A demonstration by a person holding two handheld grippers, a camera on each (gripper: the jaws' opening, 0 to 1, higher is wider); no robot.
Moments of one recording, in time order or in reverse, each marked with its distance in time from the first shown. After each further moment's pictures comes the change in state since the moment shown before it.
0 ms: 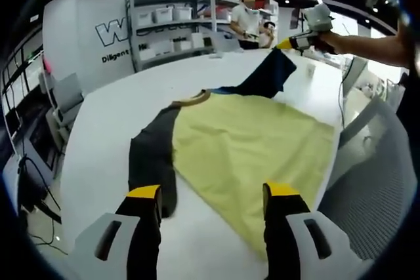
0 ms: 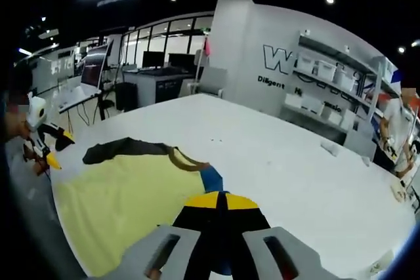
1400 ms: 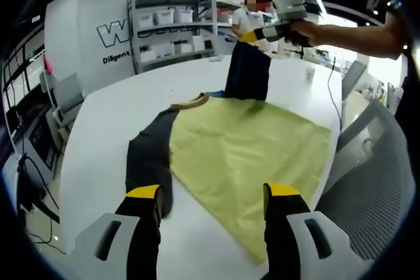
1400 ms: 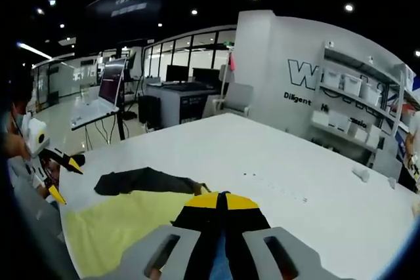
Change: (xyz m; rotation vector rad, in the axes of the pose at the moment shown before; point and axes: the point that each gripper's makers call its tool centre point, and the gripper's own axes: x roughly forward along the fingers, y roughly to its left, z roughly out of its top) left arm 0.000 -0.008 0.002 0.004 -0.008 -0.013; right arm 0.070 0.057 0.072 -0.029 -0.100 0.165
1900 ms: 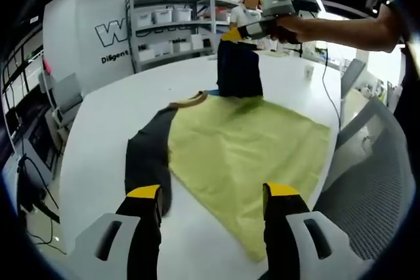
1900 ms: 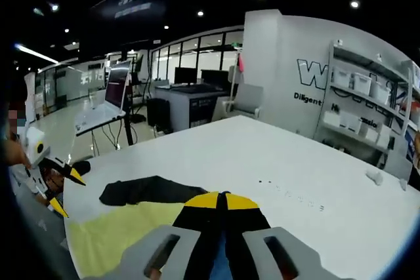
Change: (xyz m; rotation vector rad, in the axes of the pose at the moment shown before) left arm -0.001 -0.001 -0.002 0.005 0.012 -0.001; right arm 0.034 0.022 0.011 0.017 -0.010 0.066
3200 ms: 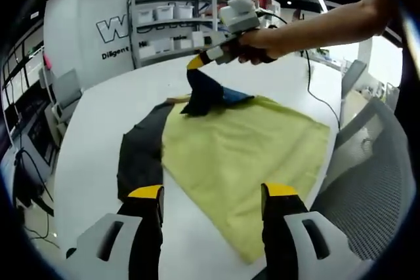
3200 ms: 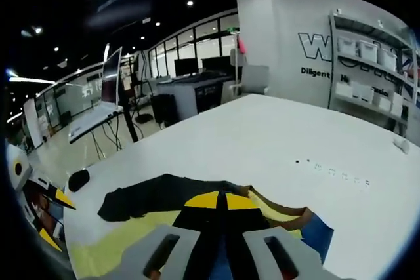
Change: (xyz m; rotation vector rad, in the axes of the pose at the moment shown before) left arm 0.005 -0.013 -0.006 -0.022 0.014 -0.003; right arm 0.089 0.046 -0.051 0.148 0.091 0.068
